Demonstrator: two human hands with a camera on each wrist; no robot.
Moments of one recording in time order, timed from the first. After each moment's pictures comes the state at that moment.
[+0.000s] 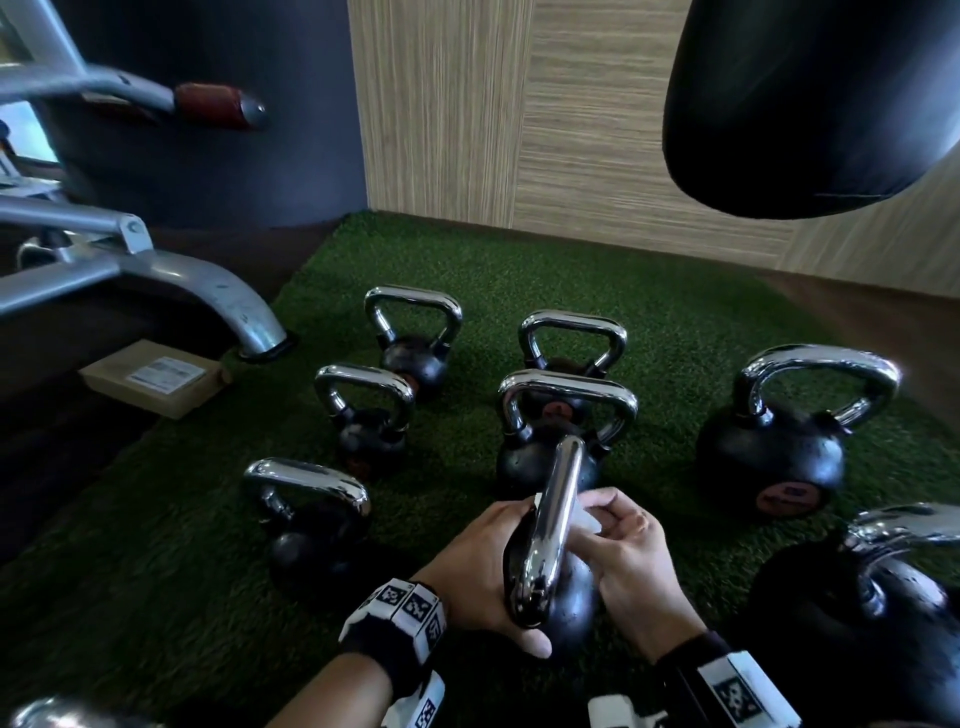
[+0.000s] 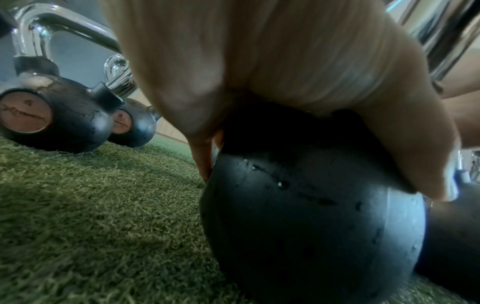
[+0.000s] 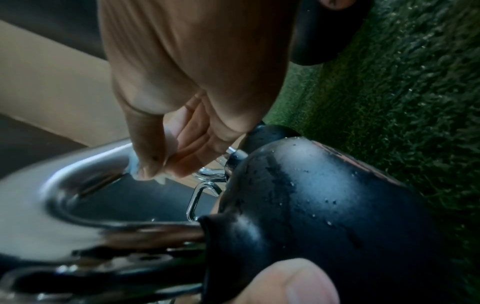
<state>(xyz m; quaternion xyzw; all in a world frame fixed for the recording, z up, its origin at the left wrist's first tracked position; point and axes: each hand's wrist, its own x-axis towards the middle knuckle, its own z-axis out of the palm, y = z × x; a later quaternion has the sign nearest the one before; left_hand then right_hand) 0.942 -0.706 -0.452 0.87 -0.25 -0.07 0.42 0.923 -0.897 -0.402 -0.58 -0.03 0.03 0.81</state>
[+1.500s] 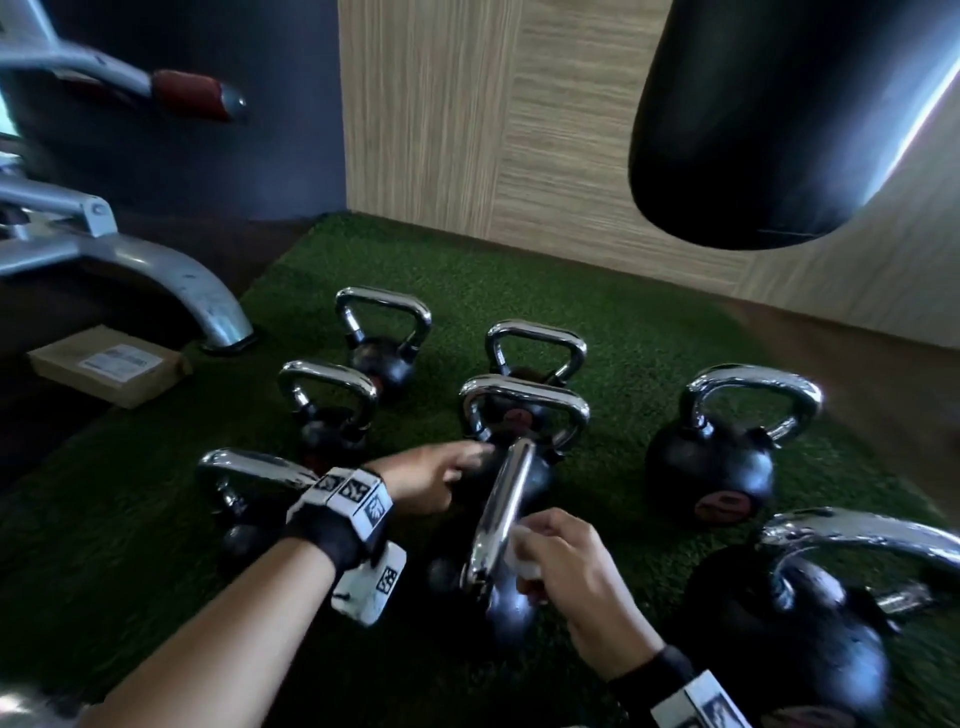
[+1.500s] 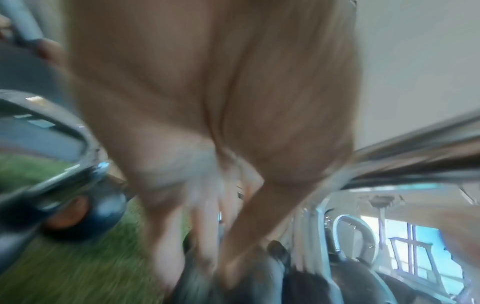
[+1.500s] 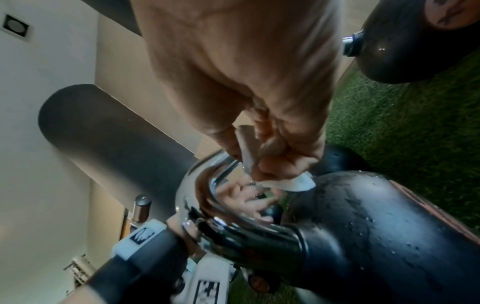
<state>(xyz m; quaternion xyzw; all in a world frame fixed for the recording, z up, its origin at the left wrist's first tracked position) 0.997 -0.685 -0.378 0.86 -0.19 -0.23 0.41 0.894 -0.894 -0.366 -0.78 0.05 0.08 0.62</state>
